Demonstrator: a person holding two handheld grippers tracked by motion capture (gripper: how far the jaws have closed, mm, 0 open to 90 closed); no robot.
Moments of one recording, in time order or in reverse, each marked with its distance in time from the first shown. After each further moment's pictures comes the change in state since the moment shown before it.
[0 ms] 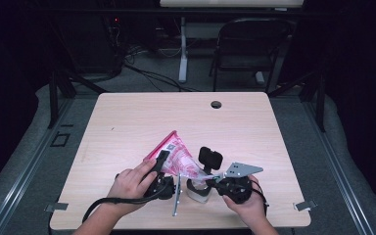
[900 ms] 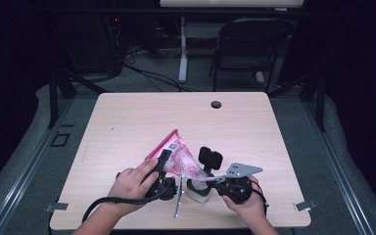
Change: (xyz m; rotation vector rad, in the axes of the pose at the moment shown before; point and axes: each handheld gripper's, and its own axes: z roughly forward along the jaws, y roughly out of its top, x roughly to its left) left arm 0.004 0.004 -0.004 -0.019 0.025 0.022; right arm 0.000 -0.001 0.001 0.008 -0.002 -0.010
